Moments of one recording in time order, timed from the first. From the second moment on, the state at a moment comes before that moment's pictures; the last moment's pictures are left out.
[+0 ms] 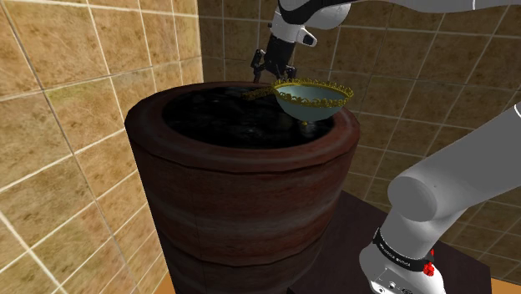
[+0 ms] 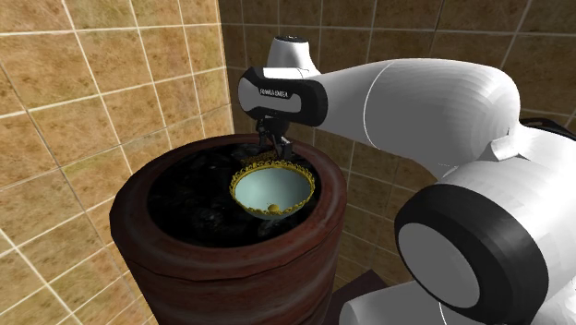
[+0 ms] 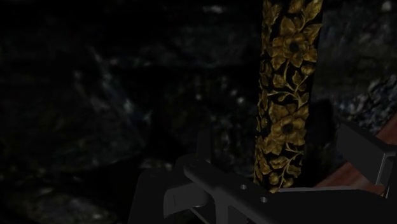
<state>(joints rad) -0.37 -0.42 0.32 -2.15 0.21 2.03 1.36</state>
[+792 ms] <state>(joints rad) -0.36 -0.42 0.33 -2.14 0.21 2.03 1.36</state>
